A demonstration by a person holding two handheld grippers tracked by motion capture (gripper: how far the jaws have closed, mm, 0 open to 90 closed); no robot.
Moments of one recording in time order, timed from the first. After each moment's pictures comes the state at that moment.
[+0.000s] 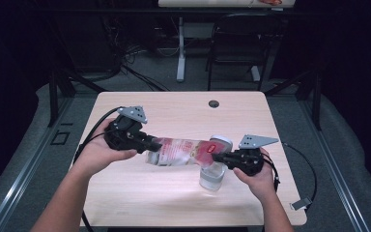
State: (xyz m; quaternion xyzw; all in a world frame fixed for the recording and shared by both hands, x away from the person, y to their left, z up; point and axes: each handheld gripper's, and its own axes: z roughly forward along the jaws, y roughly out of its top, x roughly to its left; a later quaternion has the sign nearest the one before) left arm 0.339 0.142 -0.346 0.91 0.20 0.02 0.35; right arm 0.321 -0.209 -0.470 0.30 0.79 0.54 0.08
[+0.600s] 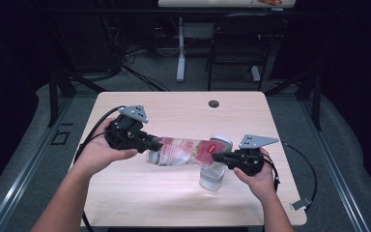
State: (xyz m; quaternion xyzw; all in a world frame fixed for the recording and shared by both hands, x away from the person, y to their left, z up) left arm 0.339 0.140 -0.345 0.91 0.20 0.02 0.36; right arm 0.322 -0.210 -0.471 0.30 0.78 0.54 0.08
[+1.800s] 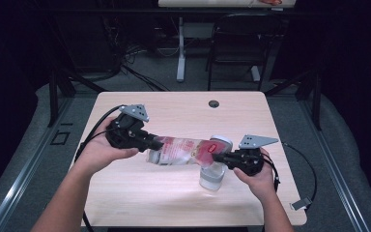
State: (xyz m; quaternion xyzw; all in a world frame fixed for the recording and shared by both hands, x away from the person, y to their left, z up) left arm 0.341 0.139 -0.342 0.92 0.19 0.02 0.35; right arm 0.322 -0.210 -0.472 0.30 0.79 0.54 0.08
